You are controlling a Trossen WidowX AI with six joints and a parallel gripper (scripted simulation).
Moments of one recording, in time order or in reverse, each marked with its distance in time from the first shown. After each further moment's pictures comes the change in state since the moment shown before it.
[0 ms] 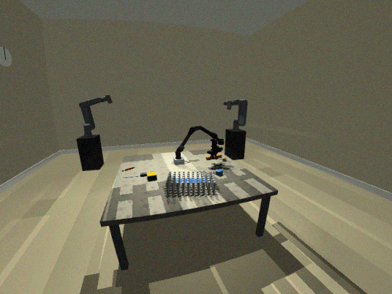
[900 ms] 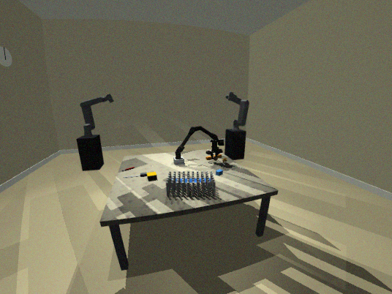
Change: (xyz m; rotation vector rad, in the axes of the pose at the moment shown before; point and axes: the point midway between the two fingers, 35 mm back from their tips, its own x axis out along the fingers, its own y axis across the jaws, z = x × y) arm 0.012 0.002 0.002 0.416 -0.005 0.007
